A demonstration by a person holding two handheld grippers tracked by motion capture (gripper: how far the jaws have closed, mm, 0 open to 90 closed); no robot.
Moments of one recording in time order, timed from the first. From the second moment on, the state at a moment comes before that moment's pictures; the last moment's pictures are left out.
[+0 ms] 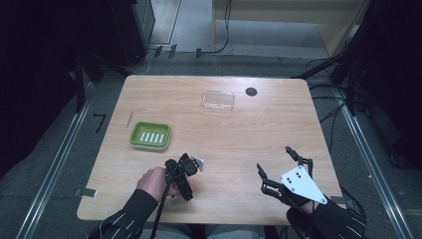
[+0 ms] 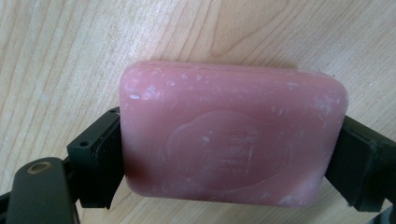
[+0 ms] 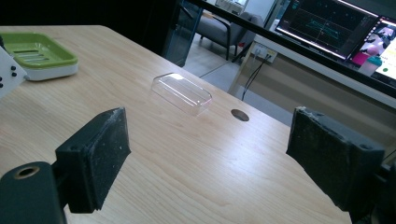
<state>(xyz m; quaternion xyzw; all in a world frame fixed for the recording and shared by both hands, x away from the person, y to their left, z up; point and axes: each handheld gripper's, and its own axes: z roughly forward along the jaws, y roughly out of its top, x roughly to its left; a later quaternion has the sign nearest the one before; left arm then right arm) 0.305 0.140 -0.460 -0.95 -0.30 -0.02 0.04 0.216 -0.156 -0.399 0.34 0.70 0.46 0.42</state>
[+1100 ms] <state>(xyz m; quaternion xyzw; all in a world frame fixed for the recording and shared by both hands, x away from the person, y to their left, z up) 0.309 0.153 -0.452 -0.95 -0.32 -0.02 0.04 0.216 -0.156 -0.399 0.34 0.70 0.46 0.42</state>
